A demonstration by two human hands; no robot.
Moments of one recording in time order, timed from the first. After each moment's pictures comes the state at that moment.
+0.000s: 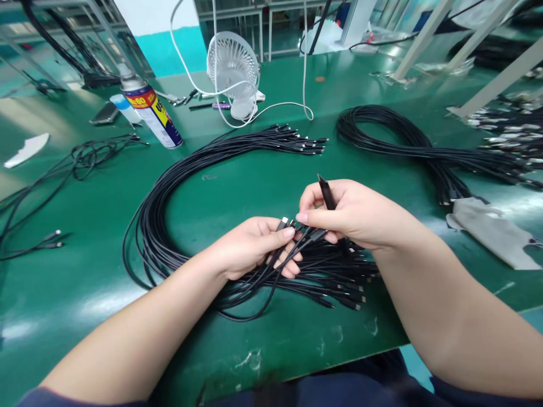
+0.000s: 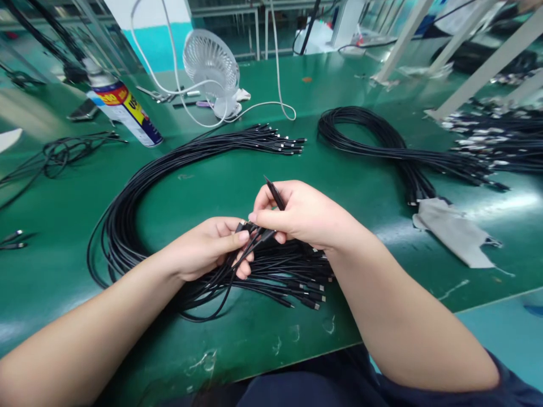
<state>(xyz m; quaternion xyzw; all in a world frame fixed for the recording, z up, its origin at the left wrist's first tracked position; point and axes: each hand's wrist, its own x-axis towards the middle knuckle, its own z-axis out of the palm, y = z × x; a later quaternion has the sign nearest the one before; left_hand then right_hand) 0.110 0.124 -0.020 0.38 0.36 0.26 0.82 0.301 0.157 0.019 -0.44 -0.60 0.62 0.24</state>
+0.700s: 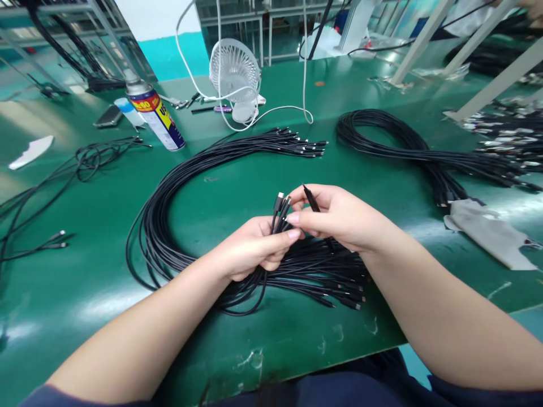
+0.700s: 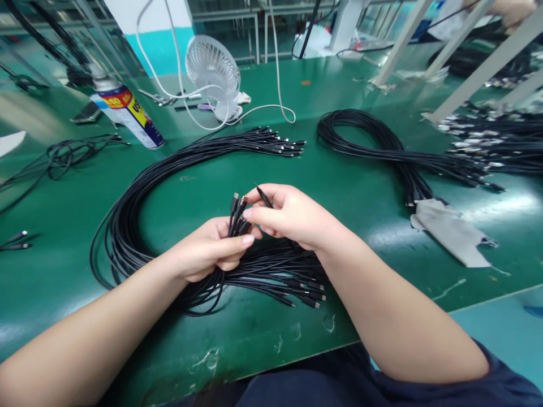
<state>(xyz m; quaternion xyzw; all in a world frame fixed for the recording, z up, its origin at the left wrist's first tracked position) 0.111 0.121 -0.012 0.40 0.37 0.28 0.79 0.286 0.159 0.003 -0.39 -0.59 0.64 0.29</state>
